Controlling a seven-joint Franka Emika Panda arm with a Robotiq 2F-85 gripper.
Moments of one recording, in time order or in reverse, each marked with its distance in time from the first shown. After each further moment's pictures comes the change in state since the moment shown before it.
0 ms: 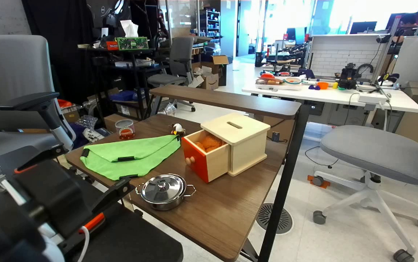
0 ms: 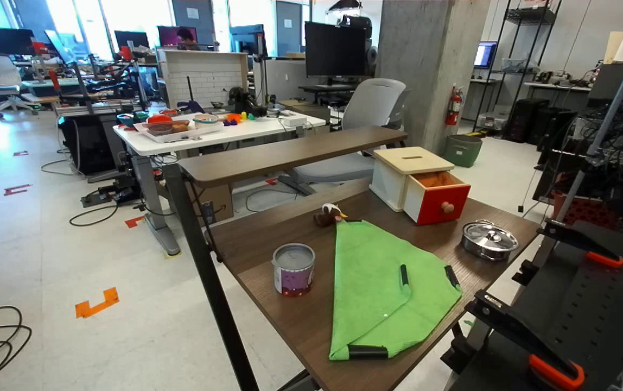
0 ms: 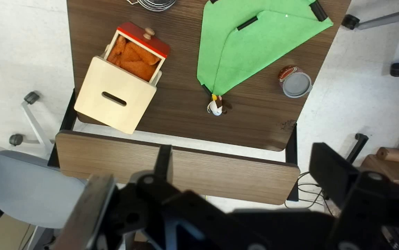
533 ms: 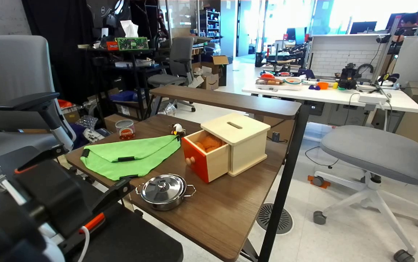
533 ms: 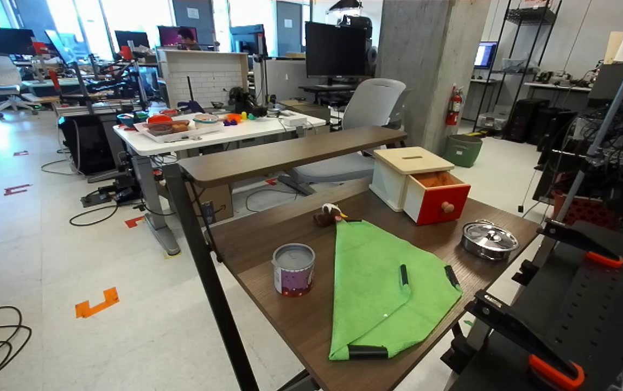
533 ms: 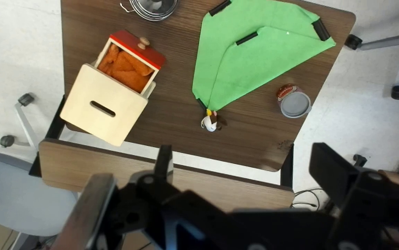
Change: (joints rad) arm 0.009 0.021 0.035 -0.081 -0.019 0.070 -0.005
